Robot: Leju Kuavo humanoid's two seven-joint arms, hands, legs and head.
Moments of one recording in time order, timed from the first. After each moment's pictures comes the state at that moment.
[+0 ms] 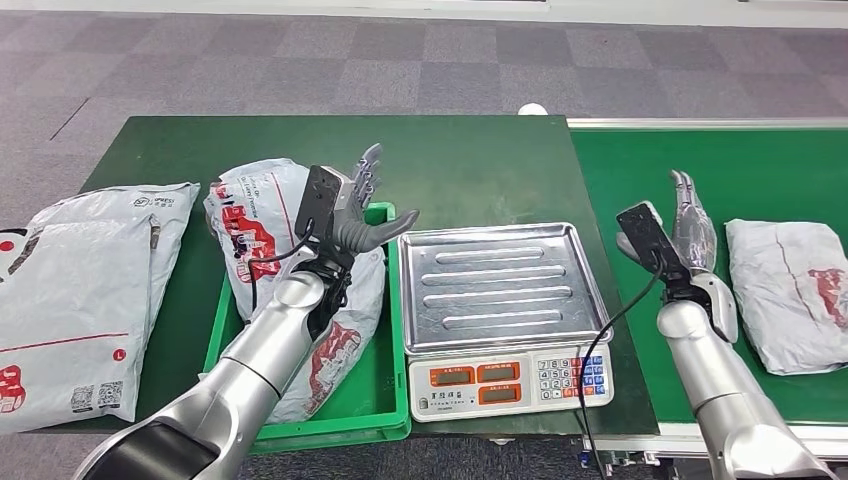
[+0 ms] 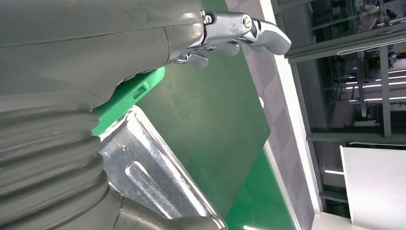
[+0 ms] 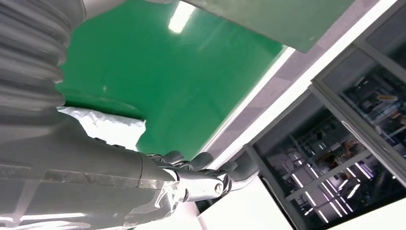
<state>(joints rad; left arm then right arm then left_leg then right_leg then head) -0.73 -0.21 -0.38 -0.70 0.13 0.06 -0.38 -0.58 -0.21 0.16 -0.83 0.50 -0.48 -0.25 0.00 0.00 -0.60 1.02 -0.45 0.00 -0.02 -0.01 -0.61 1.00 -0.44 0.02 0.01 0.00</state>
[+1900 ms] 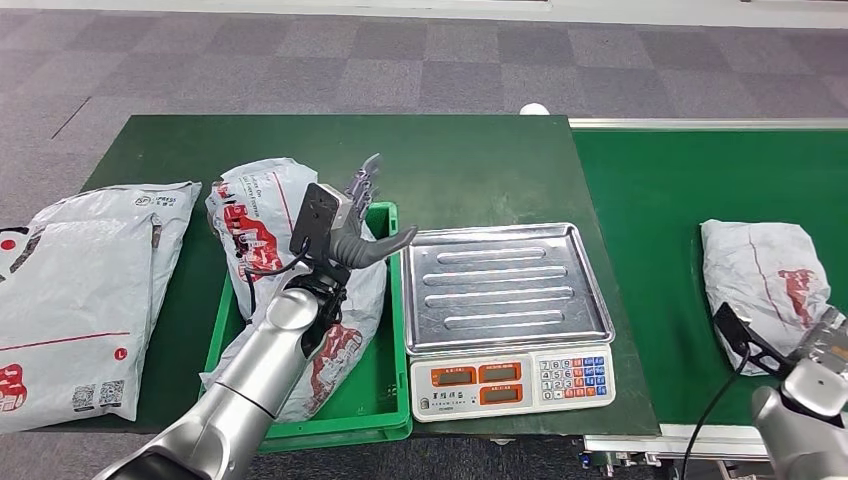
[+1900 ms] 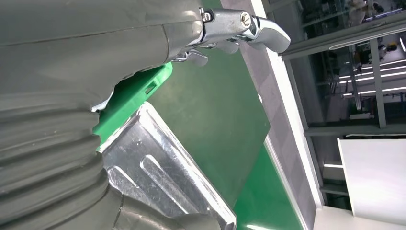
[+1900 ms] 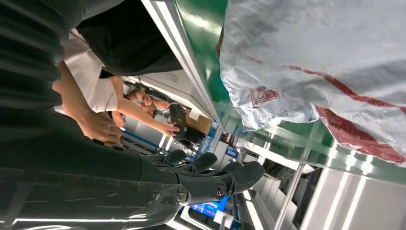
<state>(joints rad) -0.62 -0.19 -0.38 -0.89 0.05 0.01 -0.33 -0.46 -0.39 -0.18 -0.50 1.44 -0.45 0.38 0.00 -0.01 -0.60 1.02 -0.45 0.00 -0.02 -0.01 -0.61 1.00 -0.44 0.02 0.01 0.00</state>
